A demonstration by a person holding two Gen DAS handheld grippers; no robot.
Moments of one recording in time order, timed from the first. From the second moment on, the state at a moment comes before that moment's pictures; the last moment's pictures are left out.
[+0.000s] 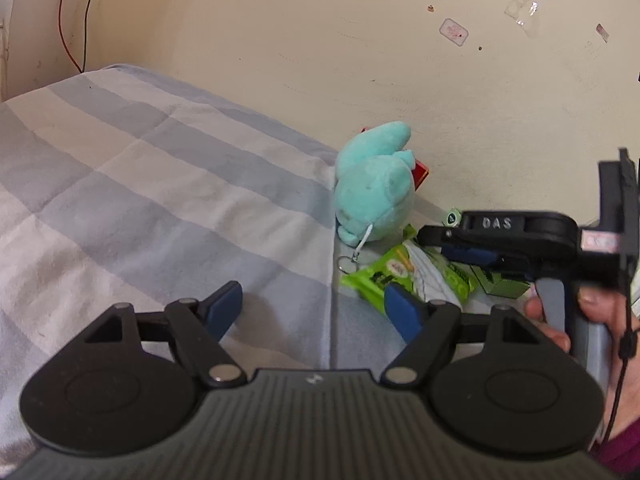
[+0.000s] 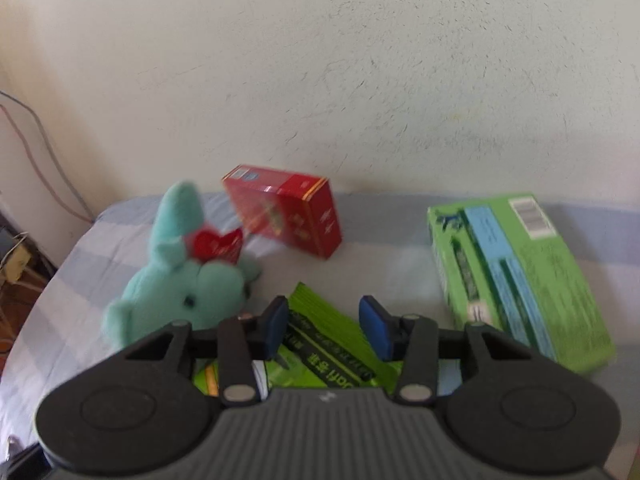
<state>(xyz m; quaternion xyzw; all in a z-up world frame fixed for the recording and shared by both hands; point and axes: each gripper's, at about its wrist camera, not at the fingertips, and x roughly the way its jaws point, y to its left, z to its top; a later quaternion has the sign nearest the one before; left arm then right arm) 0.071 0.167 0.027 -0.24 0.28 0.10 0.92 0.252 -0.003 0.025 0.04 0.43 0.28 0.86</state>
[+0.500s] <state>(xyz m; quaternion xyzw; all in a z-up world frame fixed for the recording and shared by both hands) 0.067 0.156 0.030 -0.22 0.28 0.03 0.93 0.073 -0.110 0.013 0.12 0.37 0.30 0.87</state>
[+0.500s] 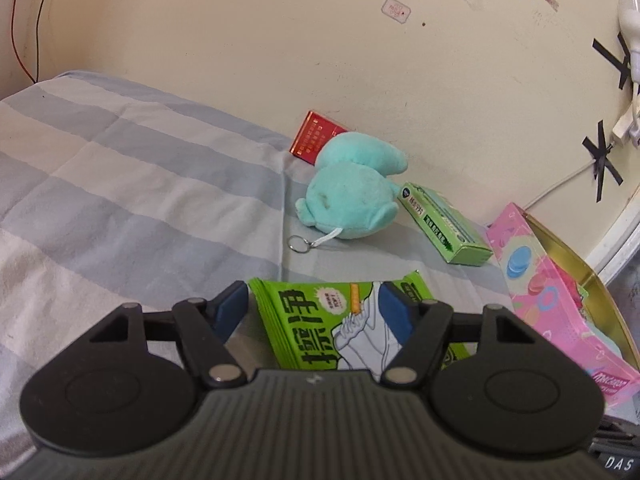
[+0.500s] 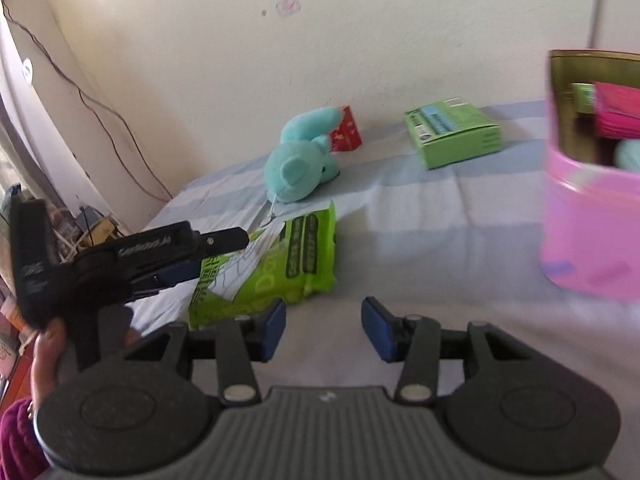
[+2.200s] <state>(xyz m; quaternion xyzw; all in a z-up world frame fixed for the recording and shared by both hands) 0.119 -0.195 0.087 0.00 0.24 -0.28 0.93 0.054 -0.356 0.050 0.10 0.17 0.06 0.98</state>
